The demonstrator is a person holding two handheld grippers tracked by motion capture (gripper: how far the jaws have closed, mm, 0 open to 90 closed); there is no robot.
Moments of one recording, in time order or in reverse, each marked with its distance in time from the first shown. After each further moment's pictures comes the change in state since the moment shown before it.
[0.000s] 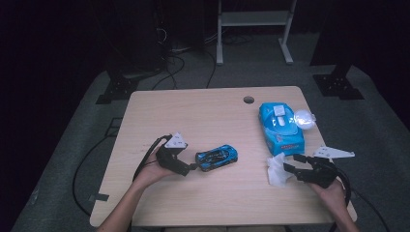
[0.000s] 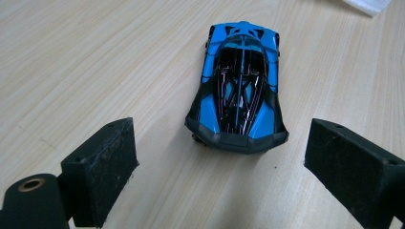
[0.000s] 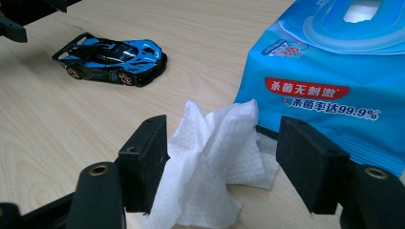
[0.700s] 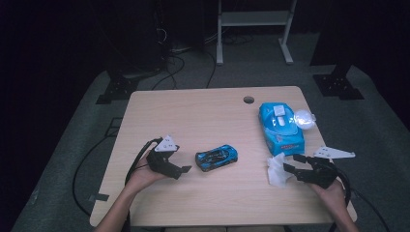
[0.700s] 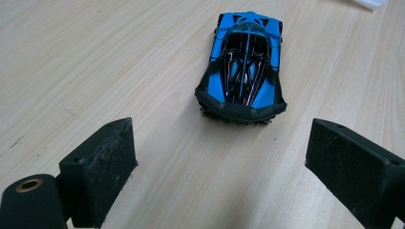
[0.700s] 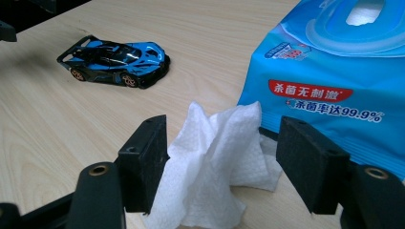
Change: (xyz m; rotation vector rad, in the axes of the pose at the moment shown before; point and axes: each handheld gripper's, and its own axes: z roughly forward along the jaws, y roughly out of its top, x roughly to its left) left arm -0.001 -0.016 -0.022 -0.016 0.032 -0.030; right arm 0.002 0.000 -0.001 -0.009 0.008 0.002
